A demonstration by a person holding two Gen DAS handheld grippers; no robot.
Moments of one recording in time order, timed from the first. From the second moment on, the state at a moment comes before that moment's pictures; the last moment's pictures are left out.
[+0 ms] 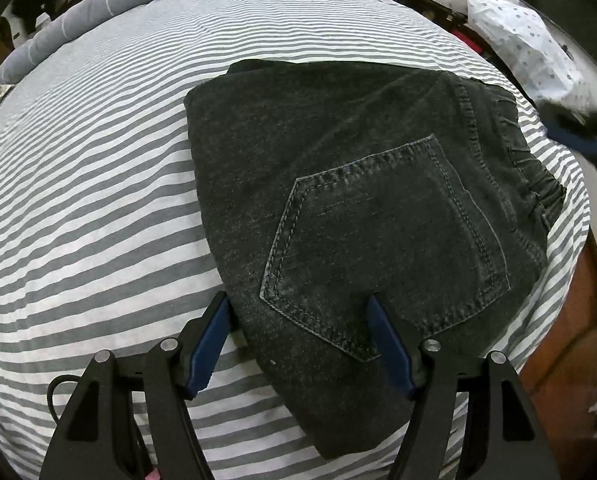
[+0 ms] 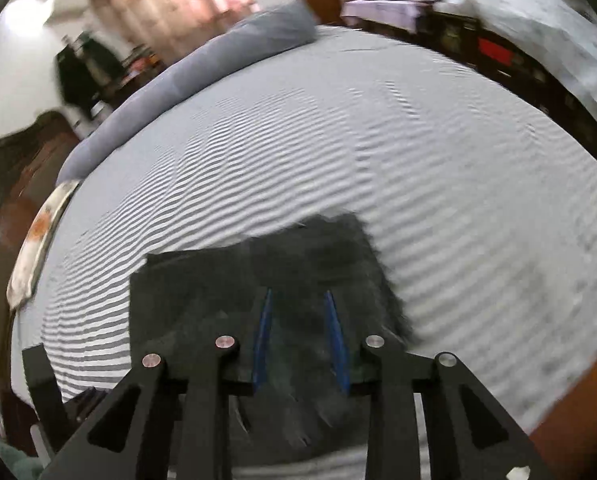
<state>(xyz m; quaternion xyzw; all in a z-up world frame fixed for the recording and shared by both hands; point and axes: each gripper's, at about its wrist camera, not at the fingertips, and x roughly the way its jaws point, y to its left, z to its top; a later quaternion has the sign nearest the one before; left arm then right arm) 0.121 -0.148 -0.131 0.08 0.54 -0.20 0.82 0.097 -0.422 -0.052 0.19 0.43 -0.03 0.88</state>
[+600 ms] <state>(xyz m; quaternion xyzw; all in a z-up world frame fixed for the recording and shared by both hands) 0.106 -0.144 -0.132 0.08 0.54 -0.20 0.82 0.121 -0.393 -0.088 0.12 0.50 -0.01 0.86</state>
